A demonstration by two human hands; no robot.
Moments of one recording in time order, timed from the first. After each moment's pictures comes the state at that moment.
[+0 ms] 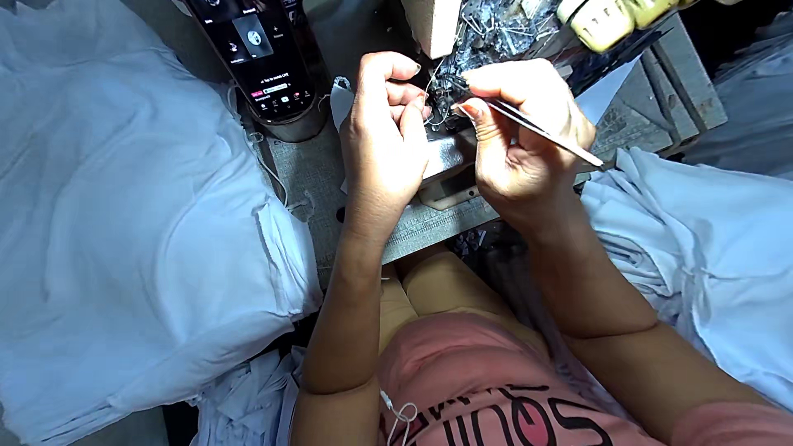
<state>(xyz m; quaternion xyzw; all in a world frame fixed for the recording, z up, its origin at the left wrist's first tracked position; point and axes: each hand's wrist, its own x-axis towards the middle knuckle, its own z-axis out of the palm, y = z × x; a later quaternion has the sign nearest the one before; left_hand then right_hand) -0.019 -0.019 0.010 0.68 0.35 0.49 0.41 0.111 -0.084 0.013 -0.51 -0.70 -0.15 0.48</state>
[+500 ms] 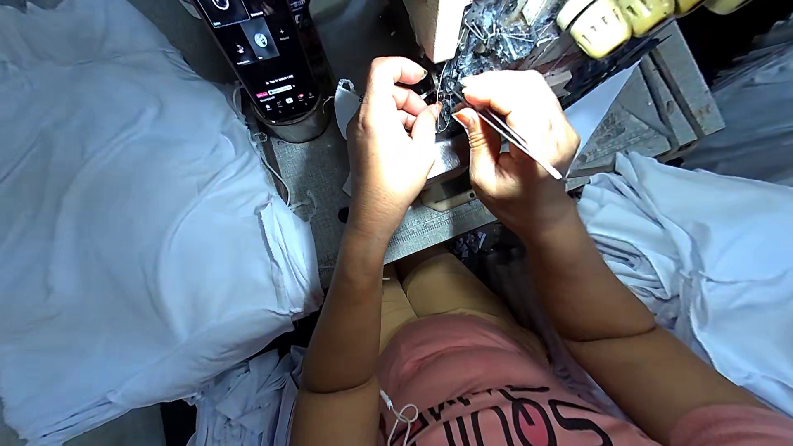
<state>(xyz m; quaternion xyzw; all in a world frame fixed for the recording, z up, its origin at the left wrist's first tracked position) -0.018 -0.019 0.009 0.71 0.36 0.48 0.38 0.112 -0.086 0.009 -0.53 -0.70 -0.16 0.44</state>
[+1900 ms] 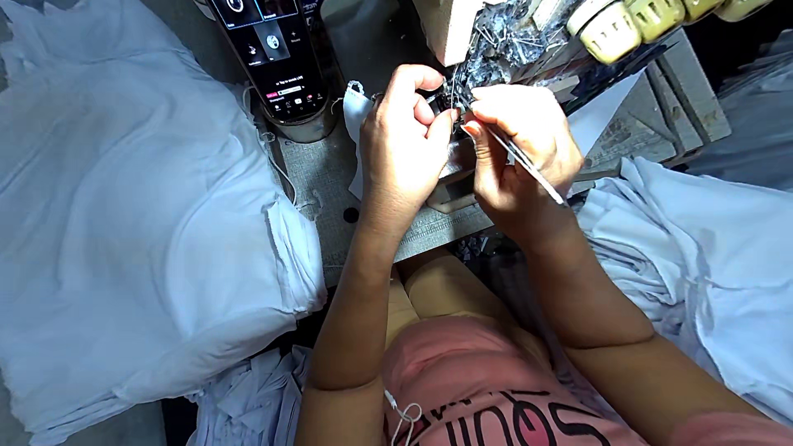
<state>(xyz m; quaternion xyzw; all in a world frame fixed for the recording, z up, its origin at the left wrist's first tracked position) -0.017 -0.019 0.009 0.74 0.38 0.45 0.33 0.107 -0.090 0.003 -0.51 -0.70 -0.18 0.47</state>
